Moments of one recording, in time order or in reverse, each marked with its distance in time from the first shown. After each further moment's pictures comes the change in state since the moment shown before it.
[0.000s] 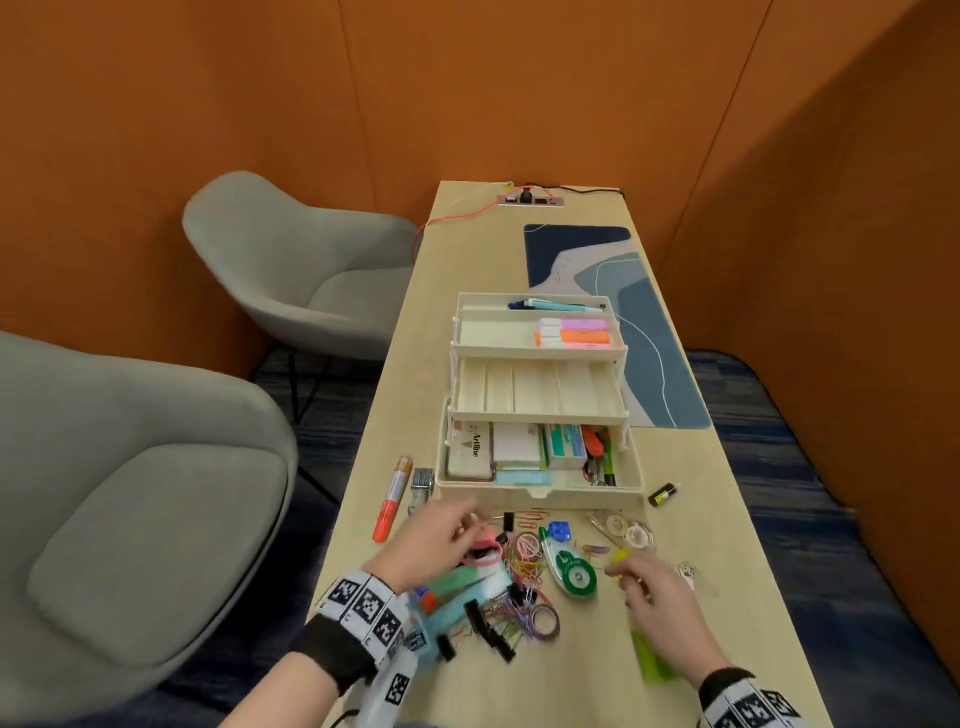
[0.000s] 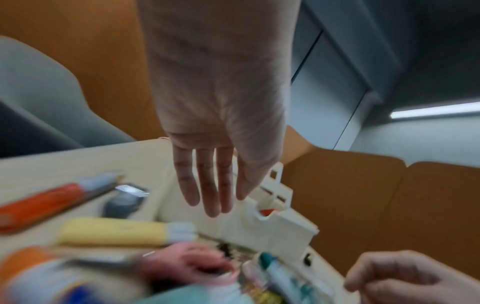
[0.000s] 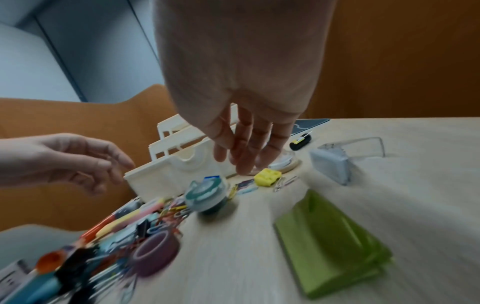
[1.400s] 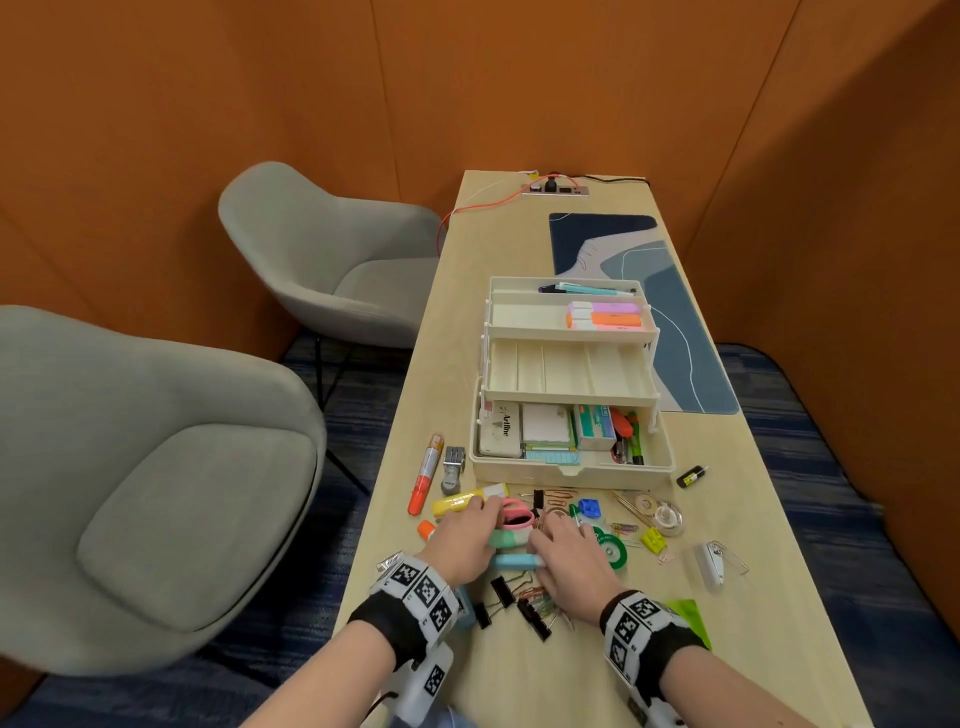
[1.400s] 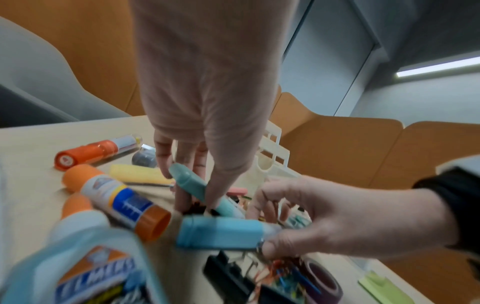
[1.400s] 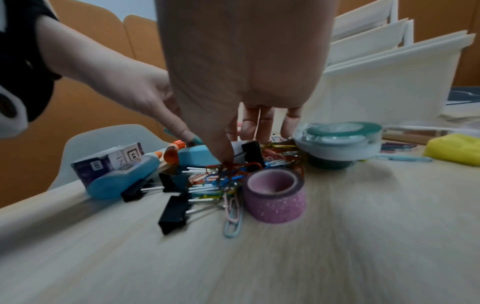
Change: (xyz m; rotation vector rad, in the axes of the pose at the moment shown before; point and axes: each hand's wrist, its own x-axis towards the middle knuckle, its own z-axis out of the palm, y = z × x) left_hand -0.008 -0.024 0.040 0.263 -0.078 -0.119; right_hand 0.025 -0.076 0.080 -0.541 -0.214 -0.409
